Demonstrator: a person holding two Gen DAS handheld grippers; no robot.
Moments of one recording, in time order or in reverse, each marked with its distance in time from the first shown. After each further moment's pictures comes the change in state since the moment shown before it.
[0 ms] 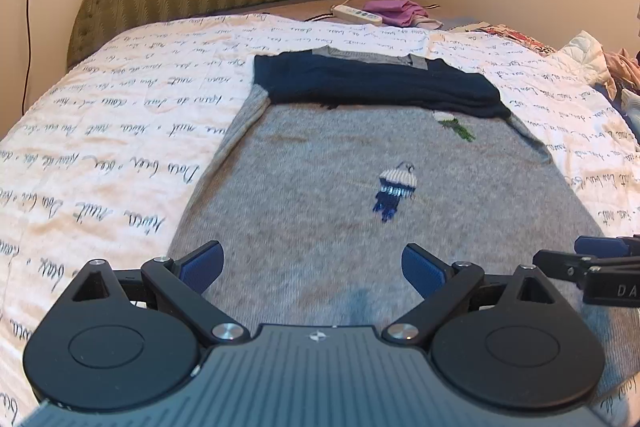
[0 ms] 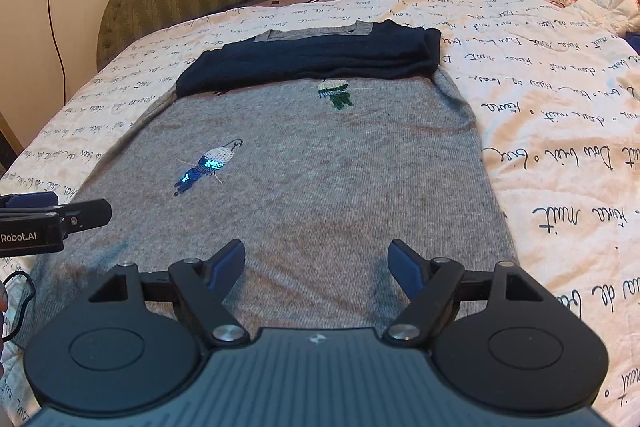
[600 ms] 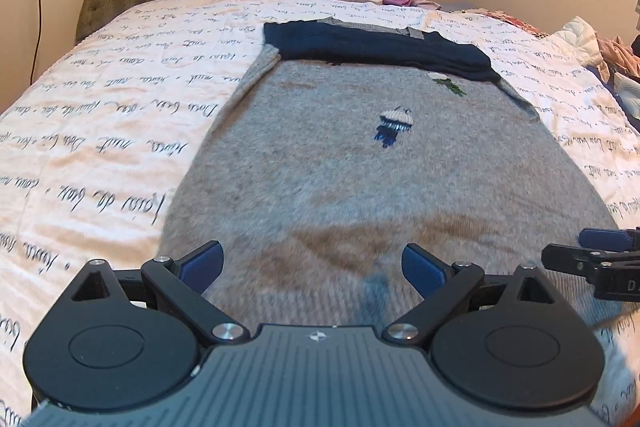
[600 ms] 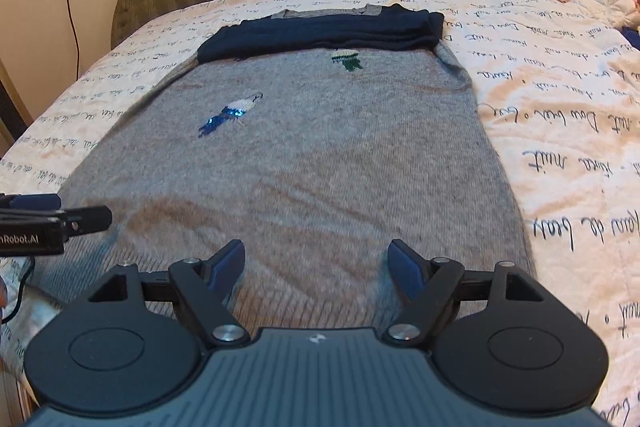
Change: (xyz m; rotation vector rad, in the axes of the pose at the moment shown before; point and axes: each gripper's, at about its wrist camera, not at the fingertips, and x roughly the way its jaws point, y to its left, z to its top) left arm -0.031 0.011 -0.051 -0.009 0.043 -0.004; right arm -0.031 0.006 -0.049 -0.032 0.020 0.014
